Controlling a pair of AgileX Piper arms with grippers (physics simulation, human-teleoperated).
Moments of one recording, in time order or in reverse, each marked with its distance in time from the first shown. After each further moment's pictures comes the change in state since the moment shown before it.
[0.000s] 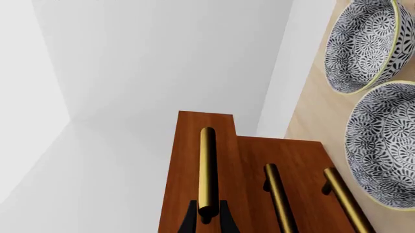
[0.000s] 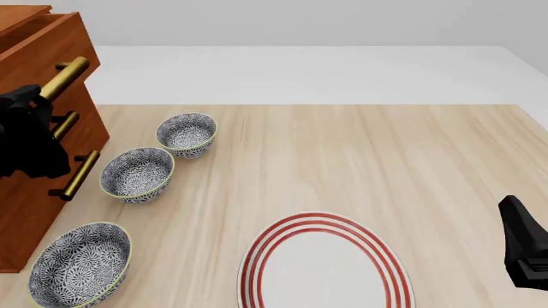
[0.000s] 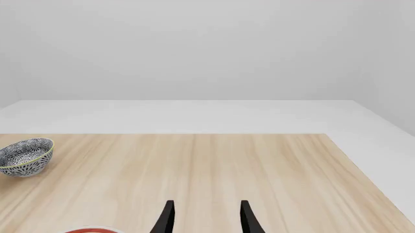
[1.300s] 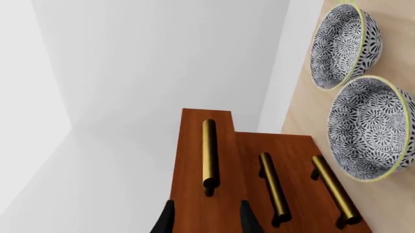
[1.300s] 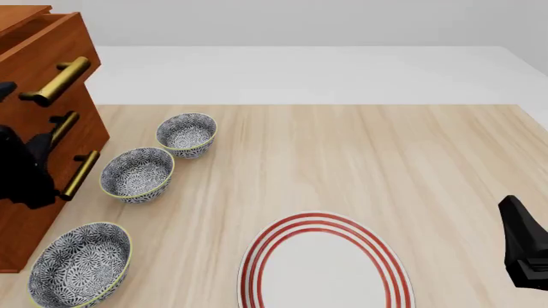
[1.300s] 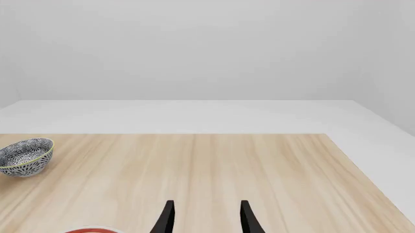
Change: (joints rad) left arm -0.051 -0.265 0.078 0.196 0.042; right arm 0.000 0.000 0.000 0.000 0.000
